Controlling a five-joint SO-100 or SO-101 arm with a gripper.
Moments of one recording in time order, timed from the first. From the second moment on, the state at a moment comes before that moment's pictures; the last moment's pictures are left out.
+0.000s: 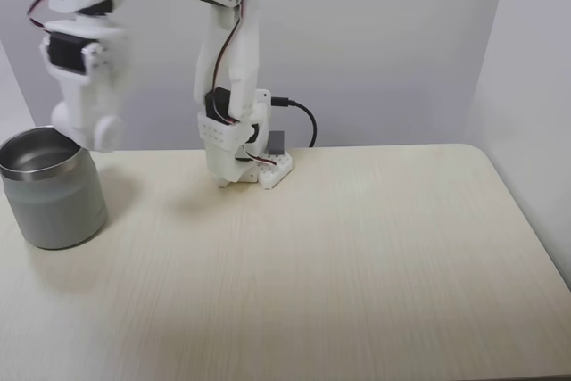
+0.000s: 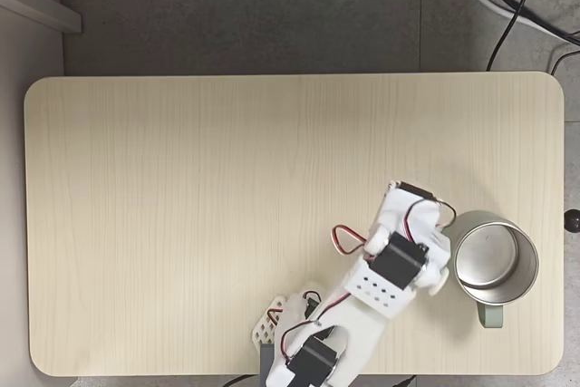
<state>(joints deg) 37.4 74.9 102.3 102.8 -15.2</state>
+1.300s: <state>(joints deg) 62.8 94.2 117.0 102.8 -21.9</state>
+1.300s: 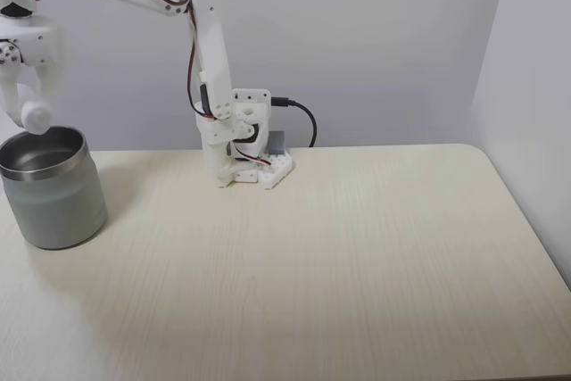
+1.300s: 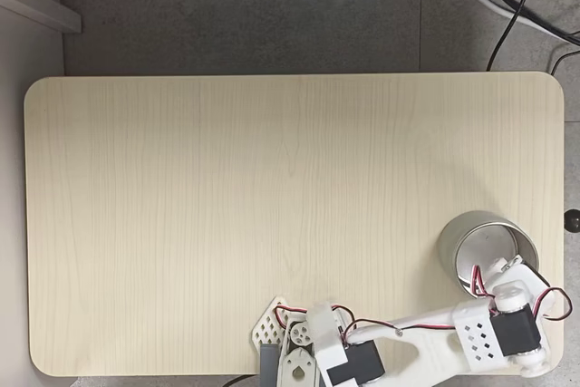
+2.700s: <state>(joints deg) 57.6 91.1 114.6 102.8 -16.0</state>
